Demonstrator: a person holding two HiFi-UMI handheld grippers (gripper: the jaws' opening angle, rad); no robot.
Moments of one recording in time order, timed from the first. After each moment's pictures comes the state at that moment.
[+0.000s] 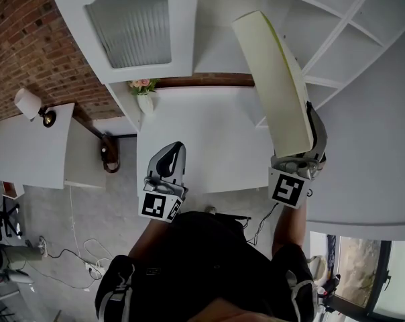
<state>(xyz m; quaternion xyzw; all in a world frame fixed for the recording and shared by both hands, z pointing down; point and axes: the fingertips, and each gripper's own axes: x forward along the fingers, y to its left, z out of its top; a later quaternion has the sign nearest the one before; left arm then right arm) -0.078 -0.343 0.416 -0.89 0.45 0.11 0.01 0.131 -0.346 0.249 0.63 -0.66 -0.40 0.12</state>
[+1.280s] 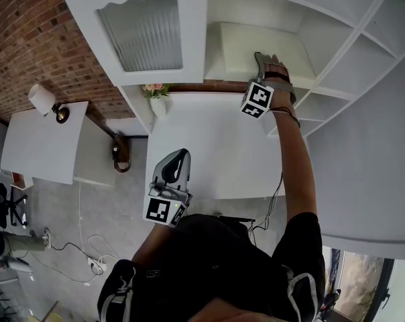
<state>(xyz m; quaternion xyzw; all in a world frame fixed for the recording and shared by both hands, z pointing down) -0.082 -0.346 0.422 -0.88 0.47 0.09 0.00 0.132 -0.636 0.445 0.42 -0.59 -0.38 0.57</state>
